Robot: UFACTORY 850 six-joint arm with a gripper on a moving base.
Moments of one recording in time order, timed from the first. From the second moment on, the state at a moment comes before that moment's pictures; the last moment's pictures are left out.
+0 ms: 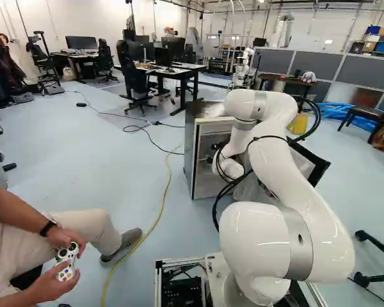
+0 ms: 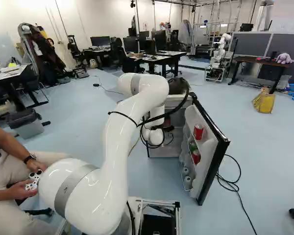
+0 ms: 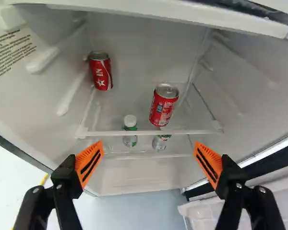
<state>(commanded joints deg) -16.2 -68.5 -67.6 -10.5 64.3 -8.4</state>
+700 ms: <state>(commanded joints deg) -16.2 -68.5 -67.6 -10.5 64.8 -8.4</state>
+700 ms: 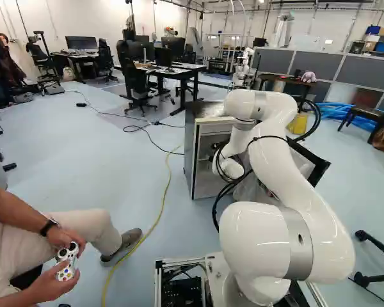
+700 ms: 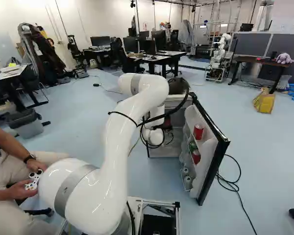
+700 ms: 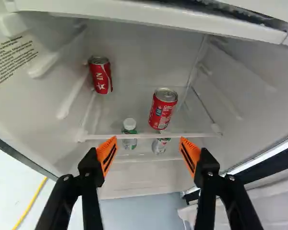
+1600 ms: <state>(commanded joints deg) -15.7 -69.6 -69.6 -8.4 64.8 -8.4</state>
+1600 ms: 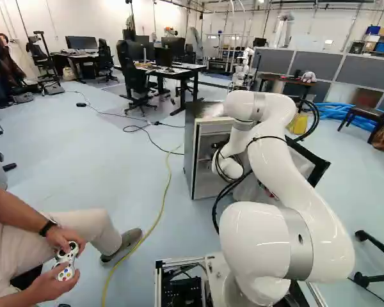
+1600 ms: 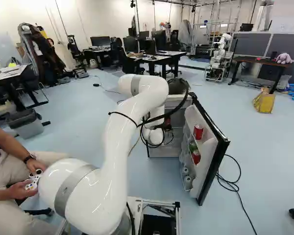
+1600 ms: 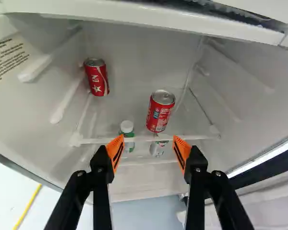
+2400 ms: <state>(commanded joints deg) -13.1 -72.3 -74.6 -2.8 64.8 -8.4</state>
